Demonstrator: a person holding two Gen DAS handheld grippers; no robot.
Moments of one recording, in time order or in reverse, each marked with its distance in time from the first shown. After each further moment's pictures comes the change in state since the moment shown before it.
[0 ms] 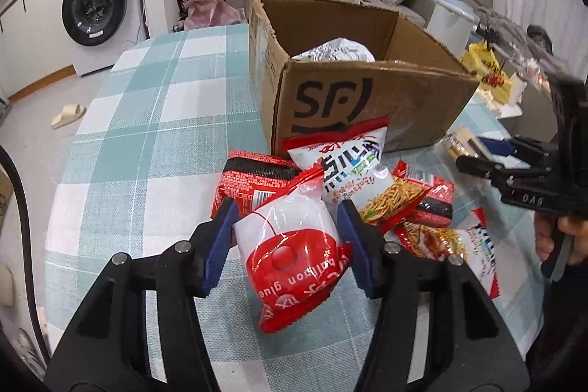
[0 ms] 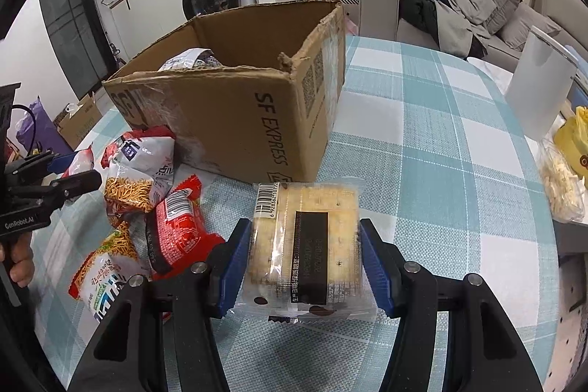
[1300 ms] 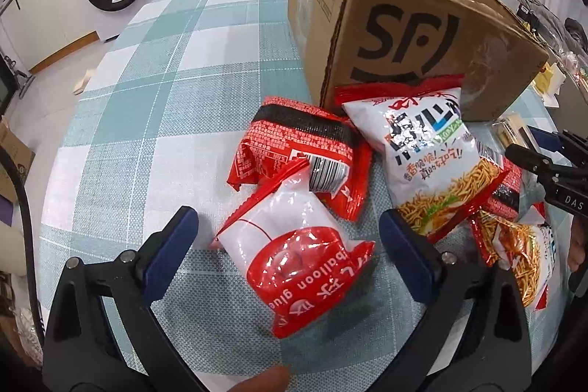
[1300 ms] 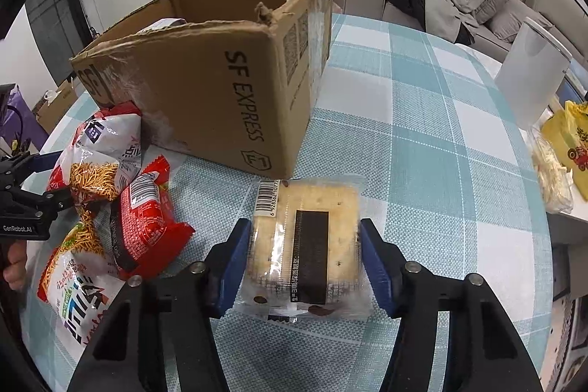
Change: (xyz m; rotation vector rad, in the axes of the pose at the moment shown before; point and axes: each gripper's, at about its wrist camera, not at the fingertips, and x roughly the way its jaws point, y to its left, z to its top) left arm 0.059 0.020 -0.004 -0.046 0.161 0.140; right arm 0.023 0.001 0.000 0.005 0.078 -0.086
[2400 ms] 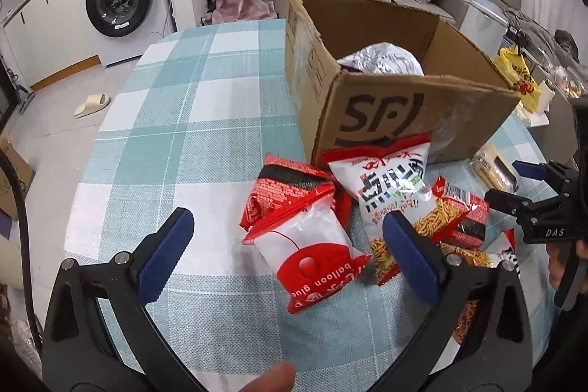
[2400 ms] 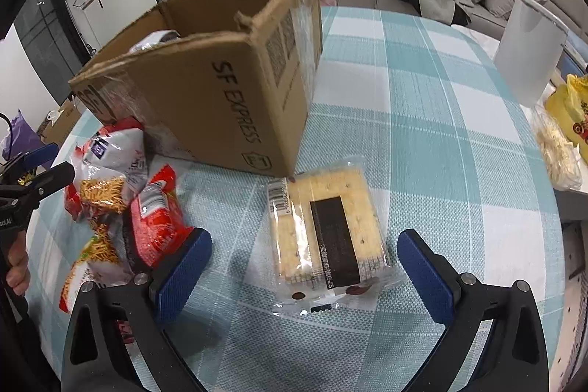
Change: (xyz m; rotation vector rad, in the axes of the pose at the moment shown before) left arm -0.047 -0.004 0.013 0.007 -0.118 -0.010; right arm 0.003 -0.011 0.000 0.088 0.045 0.036
